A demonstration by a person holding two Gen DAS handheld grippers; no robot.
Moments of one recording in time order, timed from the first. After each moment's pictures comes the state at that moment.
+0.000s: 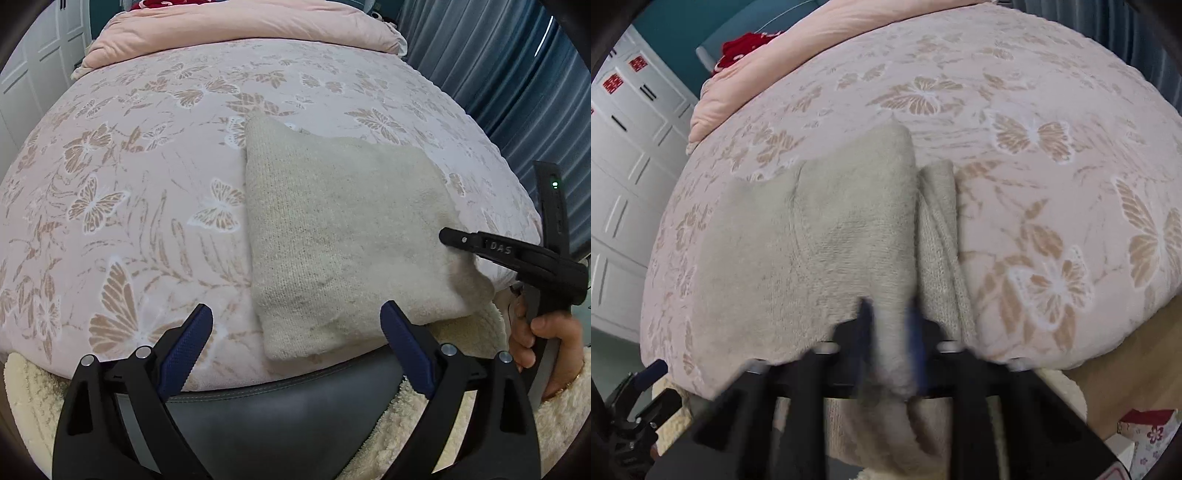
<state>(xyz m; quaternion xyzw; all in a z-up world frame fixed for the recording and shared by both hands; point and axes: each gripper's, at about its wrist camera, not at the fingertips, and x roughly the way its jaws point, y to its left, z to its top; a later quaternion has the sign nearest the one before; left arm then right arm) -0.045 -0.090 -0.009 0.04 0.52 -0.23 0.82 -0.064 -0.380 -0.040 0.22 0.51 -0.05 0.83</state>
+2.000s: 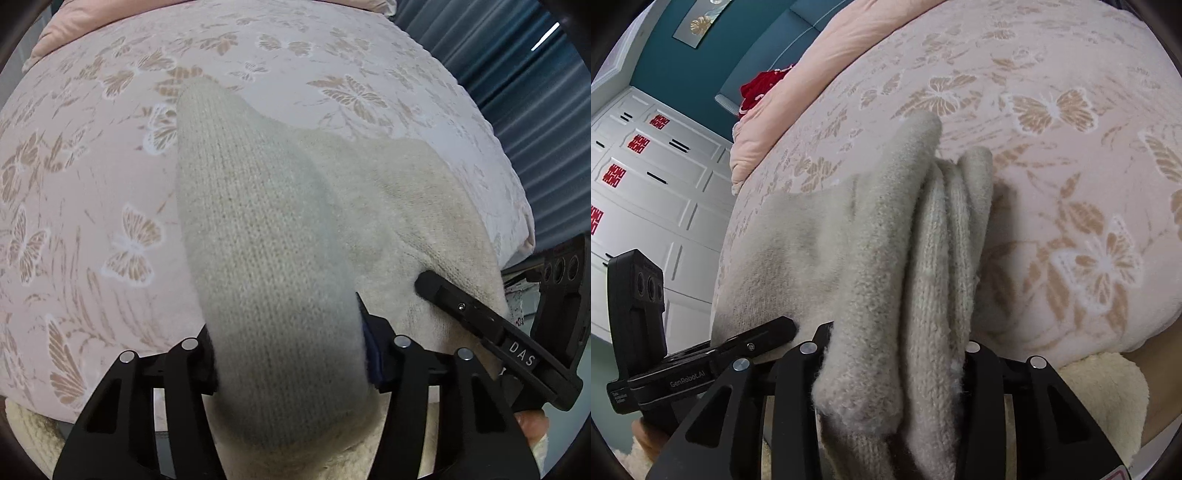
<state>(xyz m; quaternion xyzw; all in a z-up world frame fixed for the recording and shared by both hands) 0.023 -0.180 -0.015 0.04 0.59 -0.28 0.75 -0.085 -0.396 -0.027 0.35 0.45 0.00 0.82</state>
